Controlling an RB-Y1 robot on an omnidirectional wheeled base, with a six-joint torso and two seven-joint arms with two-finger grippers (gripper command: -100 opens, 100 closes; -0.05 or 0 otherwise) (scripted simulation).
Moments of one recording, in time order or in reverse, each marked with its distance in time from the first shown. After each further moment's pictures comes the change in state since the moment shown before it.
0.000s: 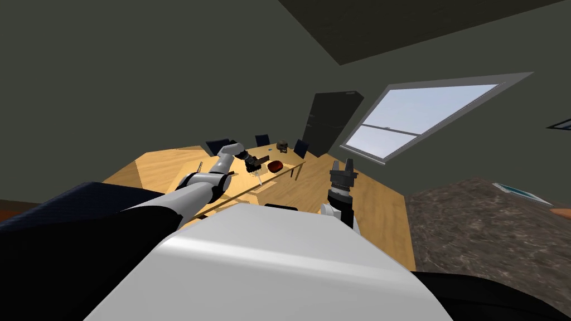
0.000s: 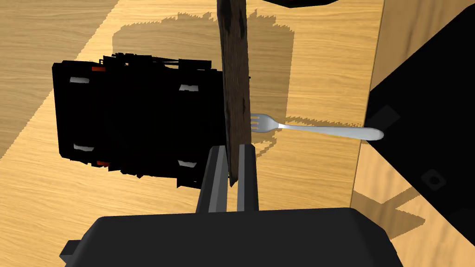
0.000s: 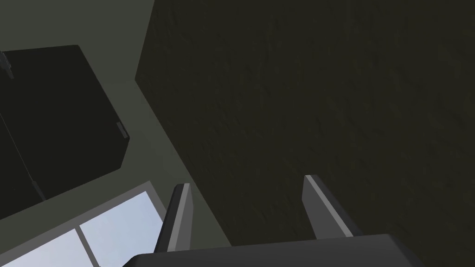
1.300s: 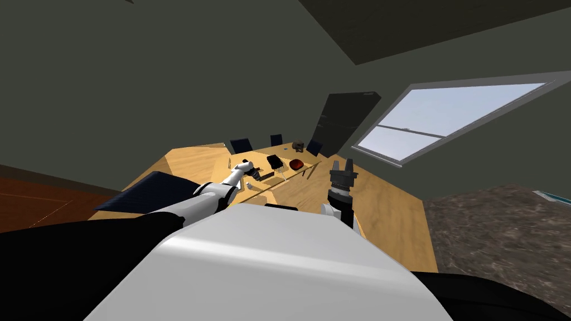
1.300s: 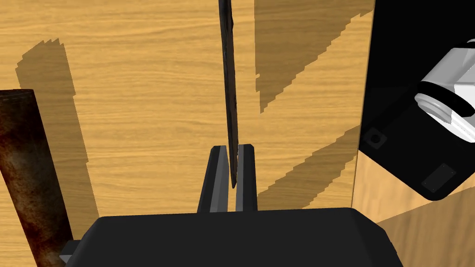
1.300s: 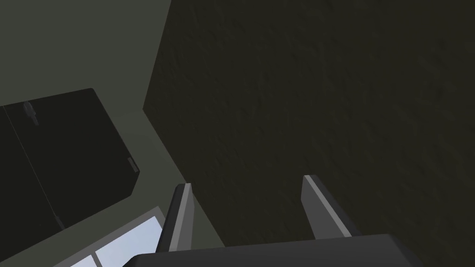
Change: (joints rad) left arm 0.149 -0.163 -0.124 0.177 0.006 -0.145 -0.125; right arm 0.000 0.000 0.000 0.000 0.000 0.000 0.000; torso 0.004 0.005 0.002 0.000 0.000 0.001
